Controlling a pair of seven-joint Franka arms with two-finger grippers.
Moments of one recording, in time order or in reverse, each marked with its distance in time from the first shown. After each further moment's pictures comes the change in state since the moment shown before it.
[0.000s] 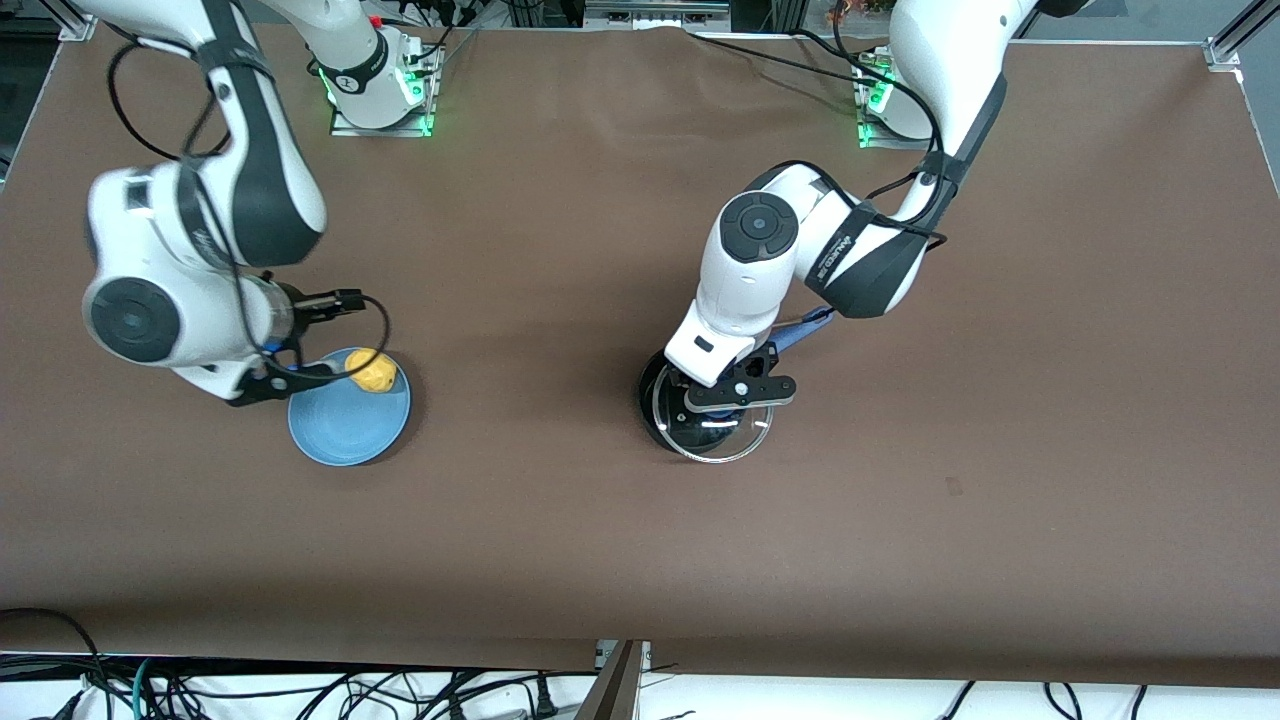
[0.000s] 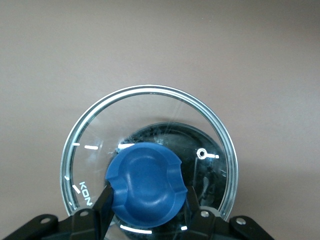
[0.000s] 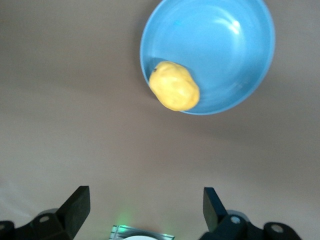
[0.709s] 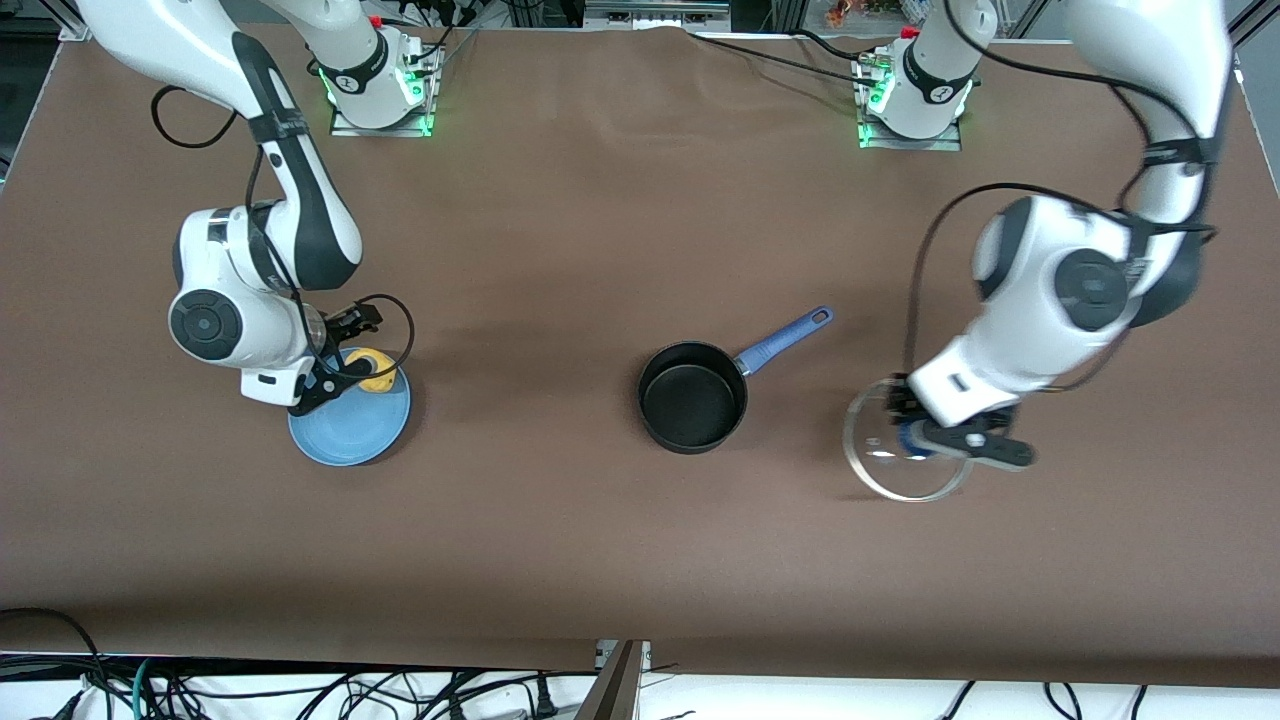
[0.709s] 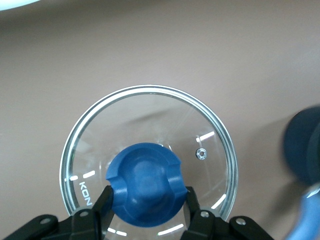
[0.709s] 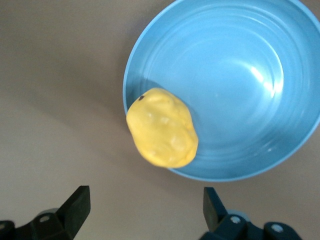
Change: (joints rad) left arm 0.338 -0.231 0.161 -0.322 -0.205 0.103 0.970; right arm -0.015 0.013 -0.034 -0.325 0.001 0.480 -0.287
